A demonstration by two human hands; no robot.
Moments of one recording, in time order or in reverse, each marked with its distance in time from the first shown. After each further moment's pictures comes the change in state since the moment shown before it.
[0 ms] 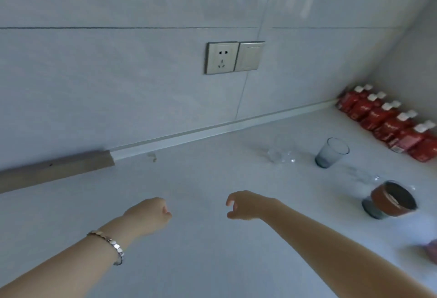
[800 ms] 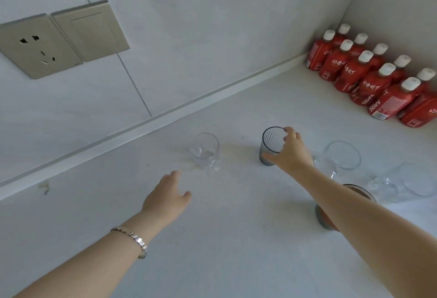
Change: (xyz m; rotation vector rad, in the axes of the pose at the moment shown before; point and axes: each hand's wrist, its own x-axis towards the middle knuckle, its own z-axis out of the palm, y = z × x) left_hand 0.129 0.309 0.057 -0.054 0.167 -0.013; right_hand 0.041 0.362 -0.106 0.557 0.630 0.363
